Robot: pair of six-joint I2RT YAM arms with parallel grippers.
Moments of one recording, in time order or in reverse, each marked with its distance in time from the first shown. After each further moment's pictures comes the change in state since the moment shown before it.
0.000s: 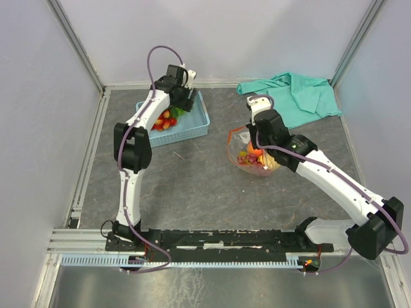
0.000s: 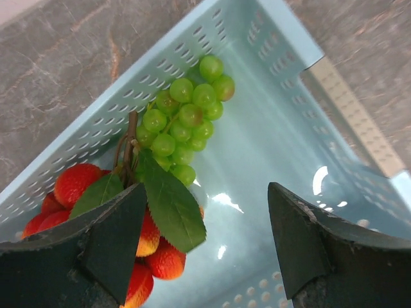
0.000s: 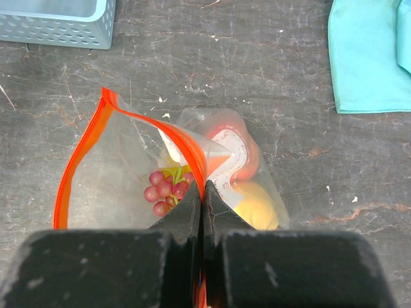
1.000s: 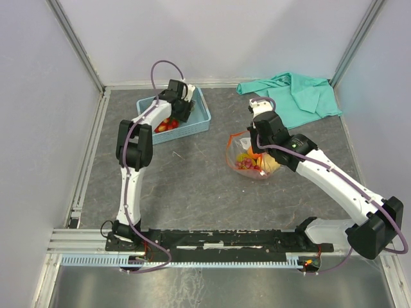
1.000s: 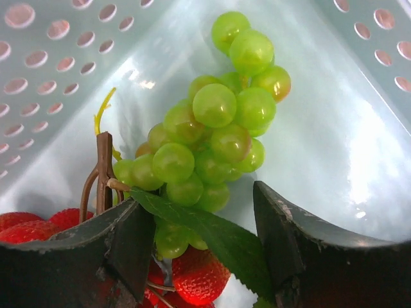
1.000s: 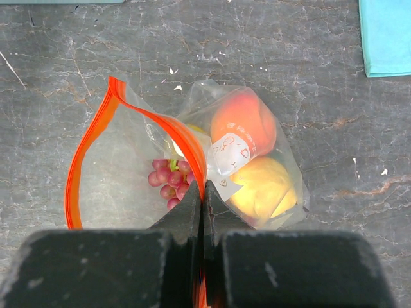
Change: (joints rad) left arm 0.021 0.126 -0.140 0.194 -0.026 0.071; right arm -0.005 0.008 0.006 -0.095 -0.052 0.109
